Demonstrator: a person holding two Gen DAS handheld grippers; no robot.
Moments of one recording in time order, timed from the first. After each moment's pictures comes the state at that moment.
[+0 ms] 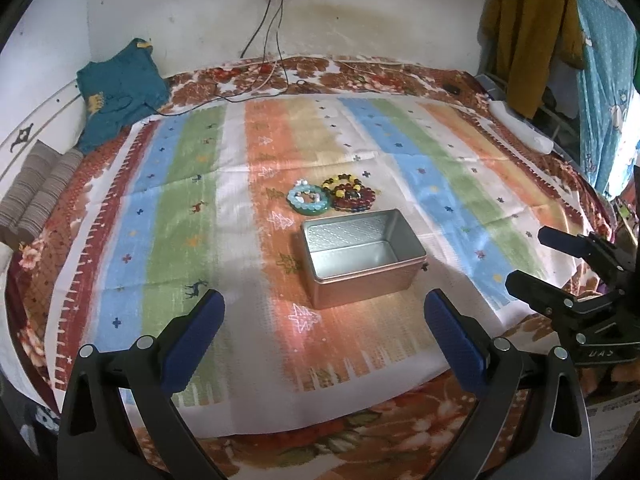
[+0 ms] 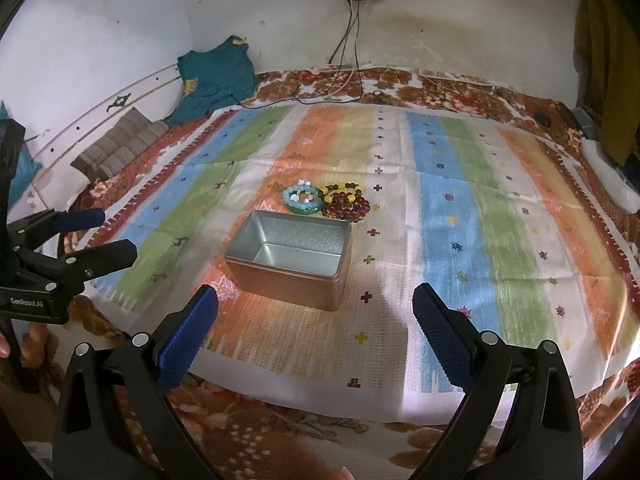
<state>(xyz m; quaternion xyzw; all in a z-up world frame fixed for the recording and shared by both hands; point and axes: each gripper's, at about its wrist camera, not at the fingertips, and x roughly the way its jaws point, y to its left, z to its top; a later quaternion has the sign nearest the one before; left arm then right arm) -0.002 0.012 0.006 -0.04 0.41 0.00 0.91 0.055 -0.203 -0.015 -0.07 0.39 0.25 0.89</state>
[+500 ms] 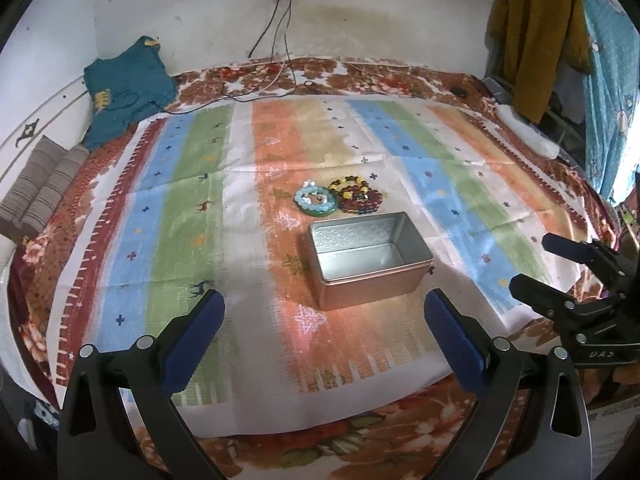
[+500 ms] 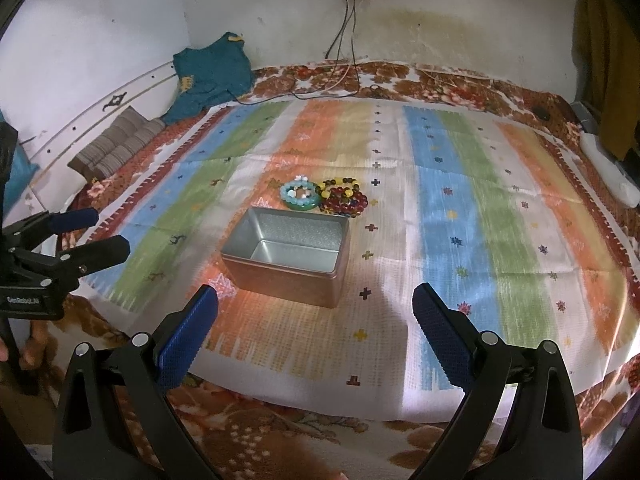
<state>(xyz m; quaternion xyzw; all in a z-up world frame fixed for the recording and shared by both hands) 0.000 0.018 0.007 -0.04 0.41 0.01 0.91 0.059 -0.204 -0.017 -0.06 0.40 0.24 0.88</state>
